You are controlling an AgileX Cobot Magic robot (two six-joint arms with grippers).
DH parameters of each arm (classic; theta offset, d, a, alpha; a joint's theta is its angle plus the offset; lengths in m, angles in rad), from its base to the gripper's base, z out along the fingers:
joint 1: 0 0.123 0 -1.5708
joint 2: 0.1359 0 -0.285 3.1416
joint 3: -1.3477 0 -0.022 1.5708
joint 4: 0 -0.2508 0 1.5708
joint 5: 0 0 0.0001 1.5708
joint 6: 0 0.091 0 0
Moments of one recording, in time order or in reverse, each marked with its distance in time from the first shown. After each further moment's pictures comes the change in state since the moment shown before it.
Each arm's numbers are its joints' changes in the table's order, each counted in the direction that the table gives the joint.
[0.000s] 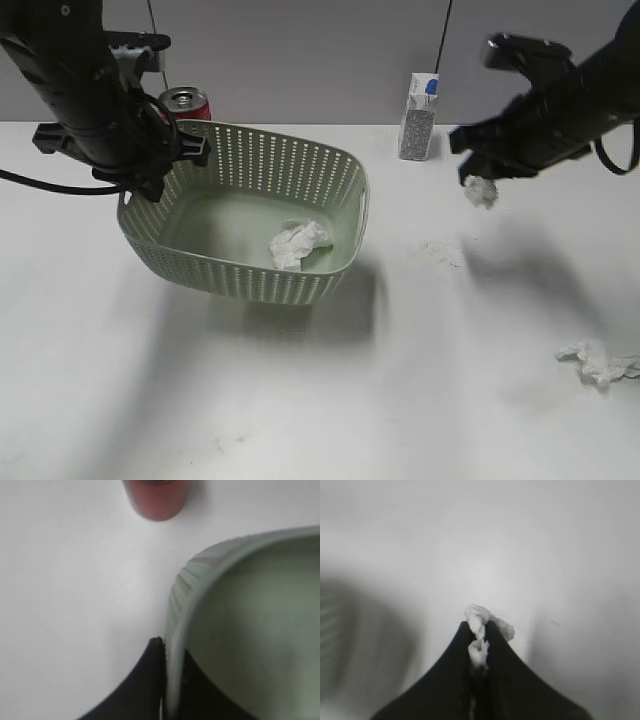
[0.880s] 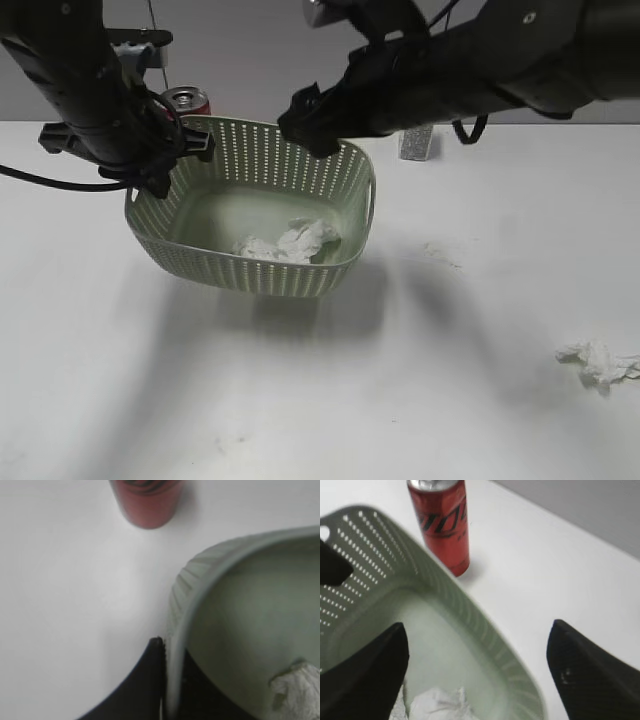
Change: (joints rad) left arm 0.000 0.000 0.000 0.025 -0.030 0.001; right arm 0.399 -0.059 0.003 -0.265 -0.399 -0.441
